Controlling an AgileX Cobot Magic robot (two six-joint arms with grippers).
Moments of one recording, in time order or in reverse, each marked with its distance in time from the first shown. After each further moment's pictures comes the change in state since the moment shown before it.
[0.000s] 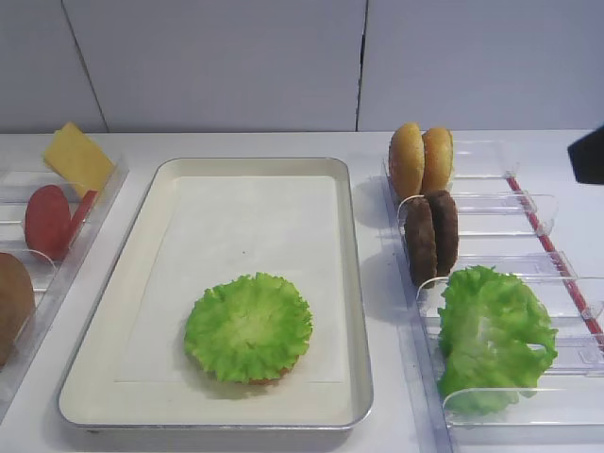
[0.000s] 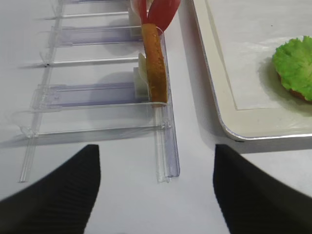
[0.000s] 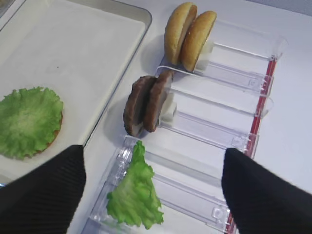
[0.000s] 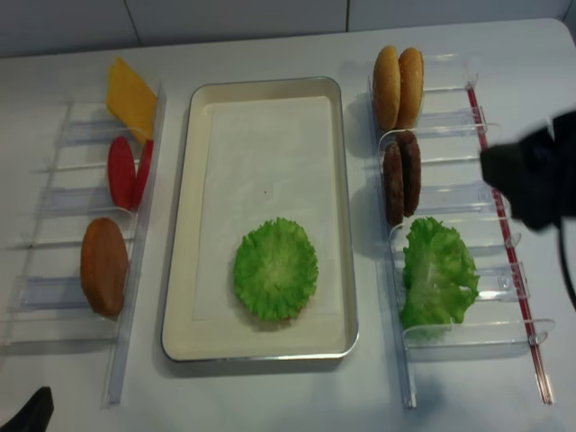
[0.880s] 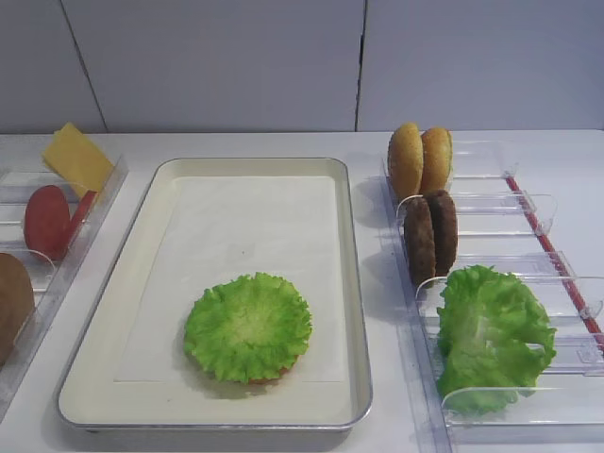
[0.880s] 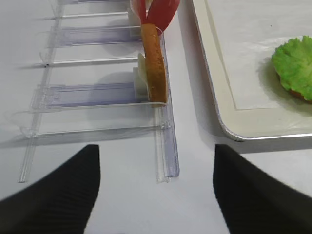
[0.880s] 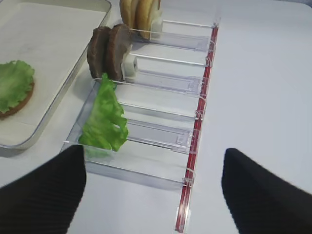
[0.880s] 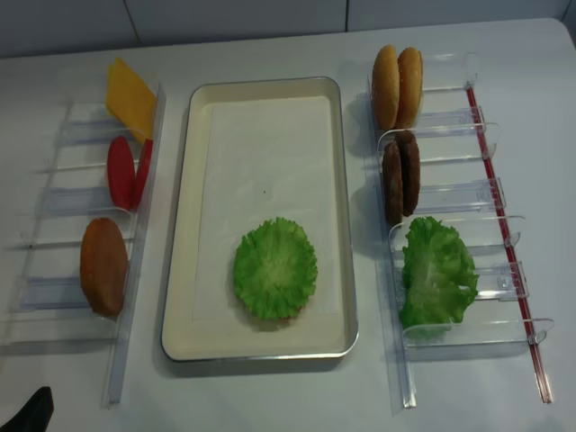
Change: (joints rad) left arm 0.000 0.000 0.000 0.000 0.000 0.000; right arm 0.000 -0.636 0.271 -0.167 0.212 0.164
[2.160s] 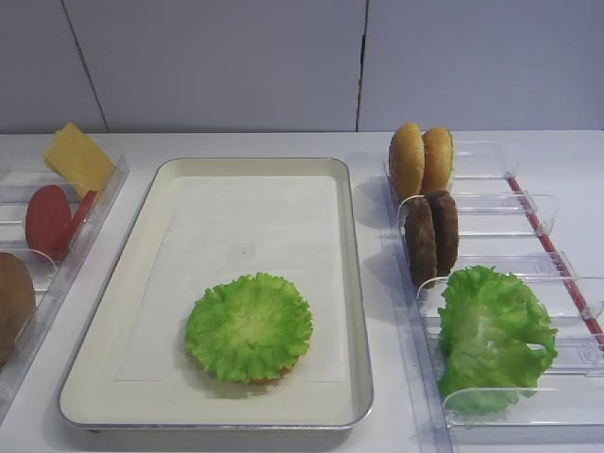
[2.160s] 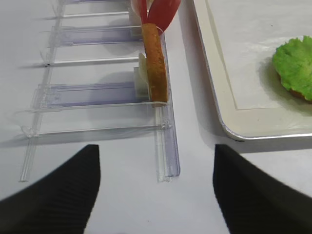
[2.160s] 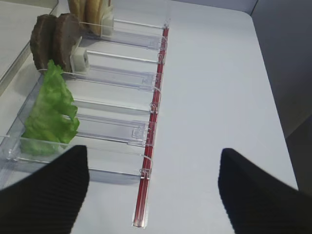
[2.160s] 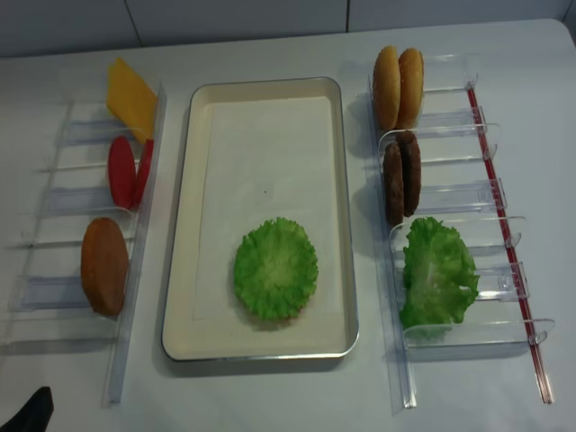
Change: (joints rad) left arm 0.000 0.000 0.000 0.001 0.000 0.000; right arm -0.278 -0.155 0.096 0.055 0.004 -0.210
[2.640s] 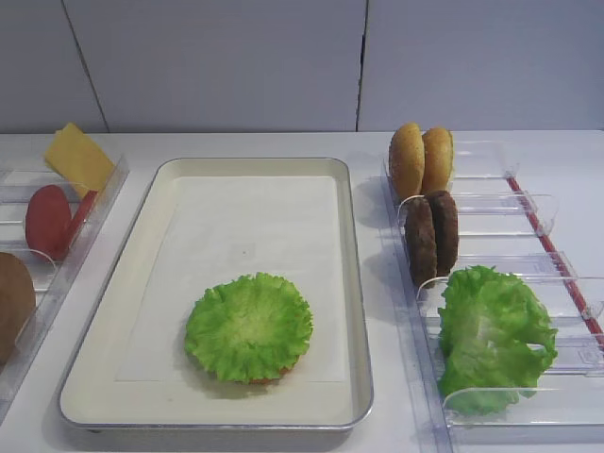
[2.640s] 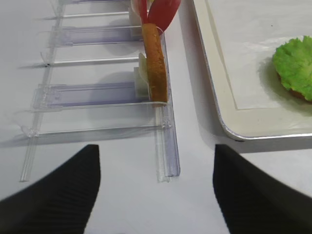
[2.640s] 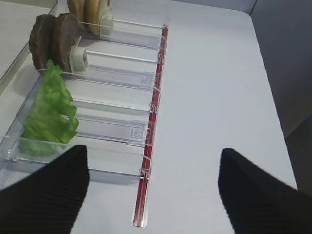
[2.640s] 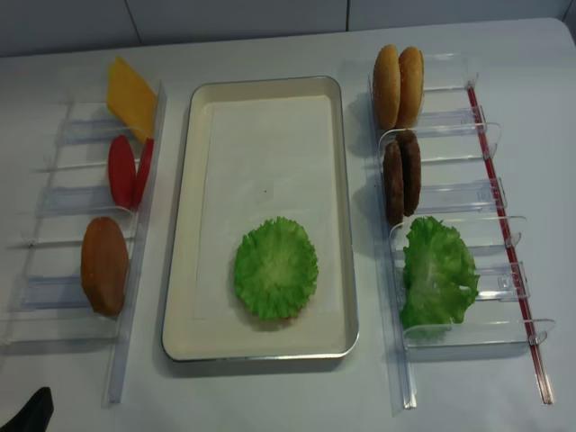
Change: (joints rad) left arm 0.000 0.000 0.000 0.000 0.000 0.000; right arm 0.000 0.000 0.000 -0.001 0.000 0.002
